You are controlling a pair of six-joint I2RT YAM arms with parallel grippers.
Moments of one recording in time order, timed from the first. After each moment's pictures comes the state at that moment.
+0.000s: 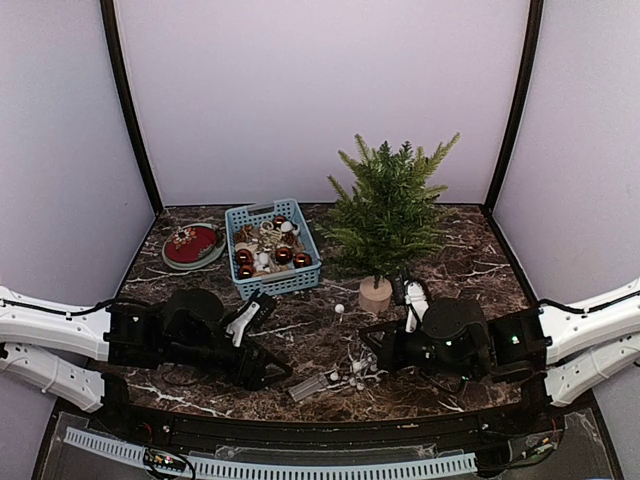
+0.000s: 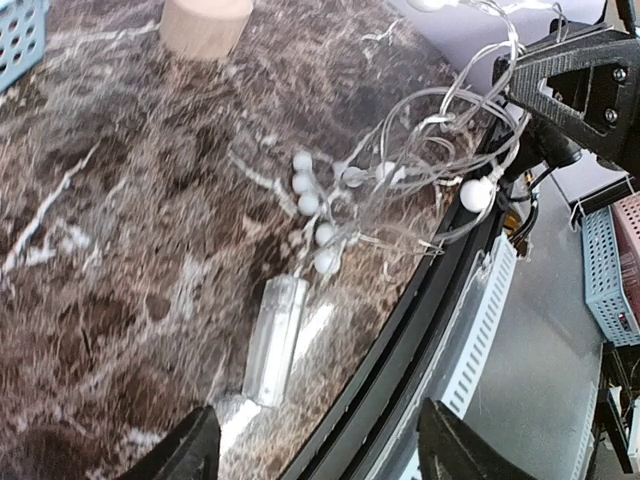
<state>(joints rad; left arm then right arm) -1.18 1.09 0.57 -0.14 0.10 -0.59 1.42 1.14 0.66 -0.04 0.48 0.86</state>
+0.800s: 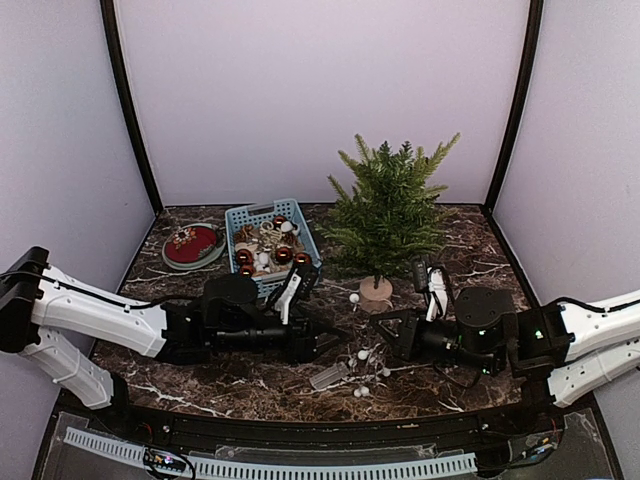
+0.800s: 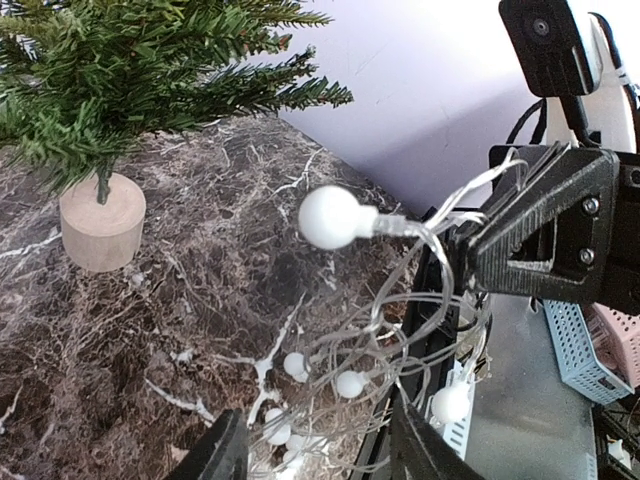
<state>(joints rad) -1.18 1.43 0.69 0.44 0.10 -0.48 1.42 0.99 0.64 -0.03 0.48 0.87</state>
